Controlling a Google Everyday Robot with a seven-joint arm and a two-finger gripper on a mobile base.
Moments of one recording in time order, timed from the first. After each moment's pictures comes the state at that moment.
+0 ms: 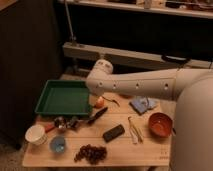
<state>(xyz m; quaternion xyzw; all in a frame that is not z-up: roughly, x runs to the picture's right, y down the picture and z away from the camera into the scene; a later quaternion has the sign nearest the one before) -0.046 0.015 0.796 -0.14 -0.02 0.24 0.96</state>
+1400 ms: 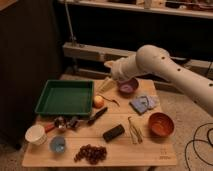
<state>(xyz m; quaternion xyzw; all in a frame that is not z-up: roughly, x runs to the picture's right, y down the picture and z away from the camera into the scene) -0.012 -0.058 0.650 -0.17 -0.32 0.18 0.91</state>
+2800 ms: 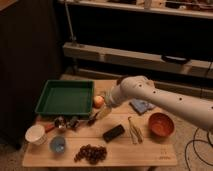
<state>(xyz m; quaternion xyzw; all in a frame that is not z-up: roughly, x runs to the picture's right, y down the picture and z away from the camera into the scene) -0.027 0.079 0.761 -0.23 -0.28 0.14 0.92</state>
